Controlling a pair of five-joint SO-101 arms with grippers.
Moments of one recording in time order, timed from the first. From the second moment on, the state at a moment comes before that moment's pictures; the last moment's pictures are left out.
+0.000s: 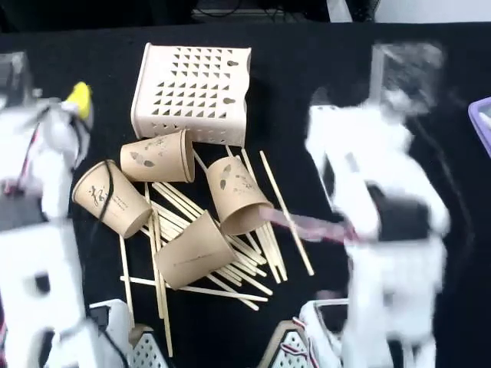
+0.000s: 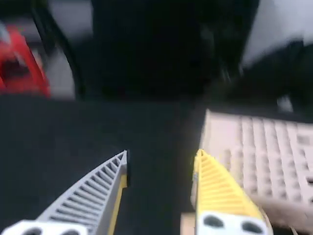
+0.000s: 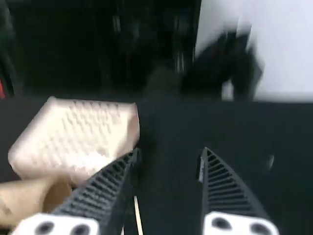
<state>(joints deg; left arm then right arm) -17.4 -40.9 24.1 48.5 -3.1 -3.2 -39.1 16.9 61.2 -0.7</state>
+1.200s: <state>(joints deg) -14.2 31.3 -26.0 51.1 6.4 -2.6 6.9 30.4 31.4 -6.8</state>
